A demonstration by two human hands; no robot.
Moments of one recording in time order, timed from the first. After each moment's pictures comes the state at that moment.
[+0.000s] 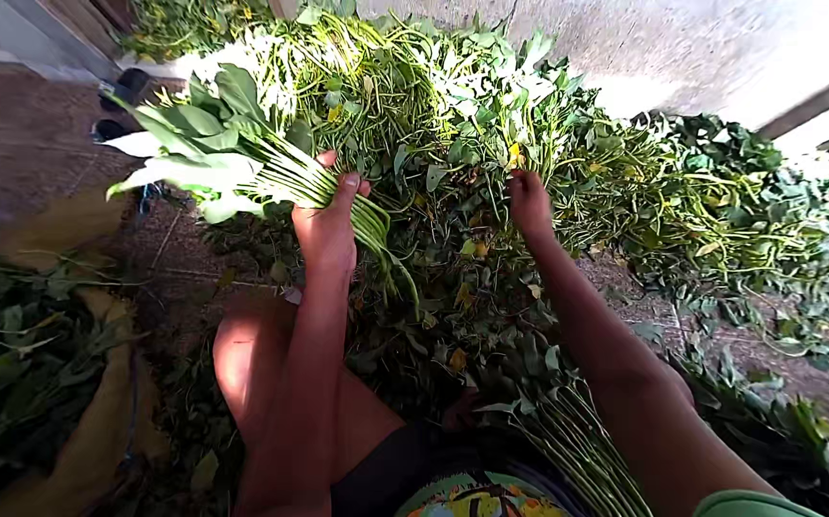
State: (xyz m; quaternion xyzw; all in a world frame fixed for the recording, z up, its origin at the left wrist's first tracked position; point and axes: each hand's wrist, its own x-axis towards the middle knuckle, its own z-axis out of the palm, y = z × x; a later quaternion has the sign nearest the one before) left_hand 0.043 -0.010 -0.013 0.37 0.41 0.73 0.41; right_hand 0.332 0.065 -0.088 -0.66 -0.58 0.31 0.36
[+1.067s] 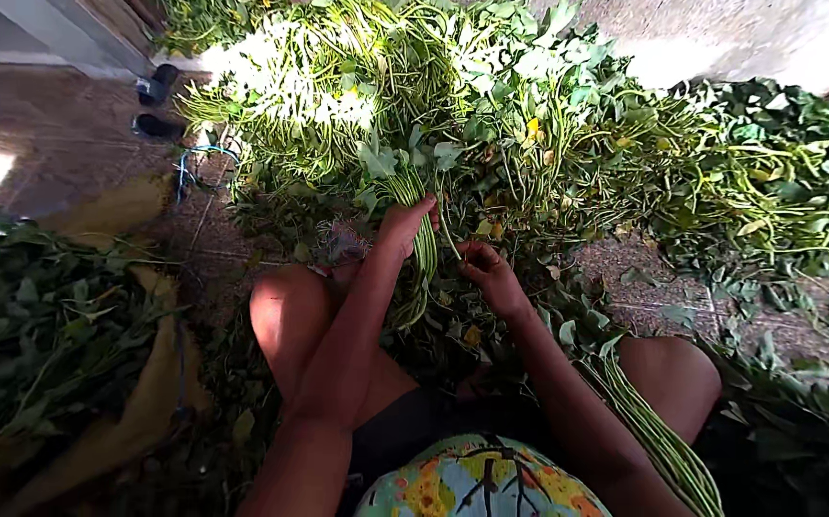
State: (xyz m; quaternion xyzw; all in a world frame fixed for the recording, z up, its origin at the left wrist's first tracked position) left_hand 0.089 -0.005 -0.063 0.29 0.61 0.42 0.61; right_hand 0.263 -0.089 -0.119 -0.48 -0.50 0.60 0.40
